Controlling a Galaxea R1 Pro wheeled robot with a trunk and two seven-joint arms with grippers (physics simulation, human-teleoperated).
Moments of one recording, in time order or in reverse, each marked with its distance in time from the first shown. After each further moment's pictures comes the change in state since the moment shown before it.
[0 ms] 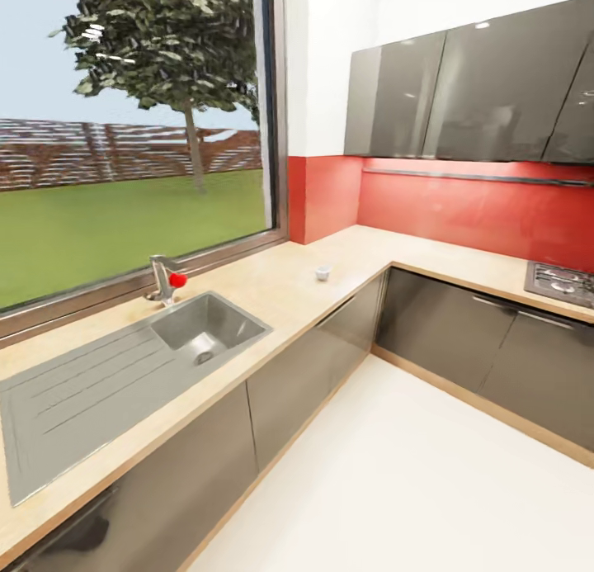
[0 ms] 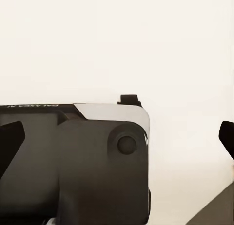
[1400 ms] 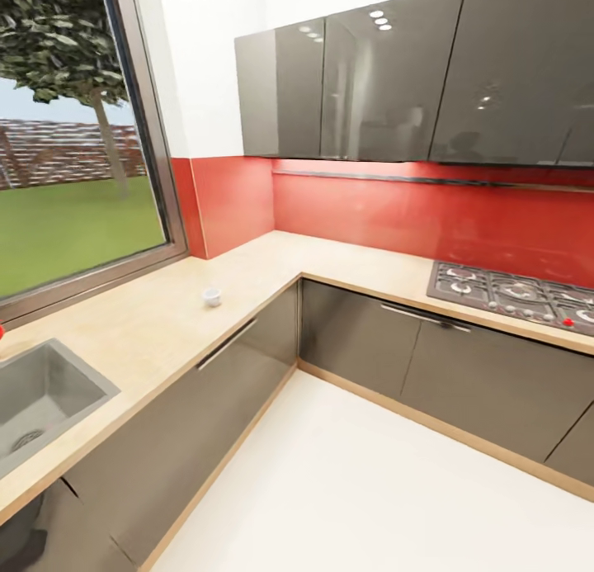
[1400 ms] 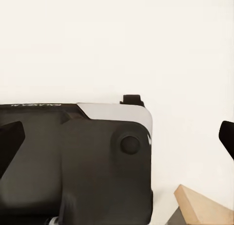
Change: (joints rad) left arm 0.000 0.000 0.011 -0.001 0.003 0.000 0.000; right arm 0.000 0.007 0.003 0.000 0.002 -0.001 0.001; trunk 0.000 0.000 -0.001
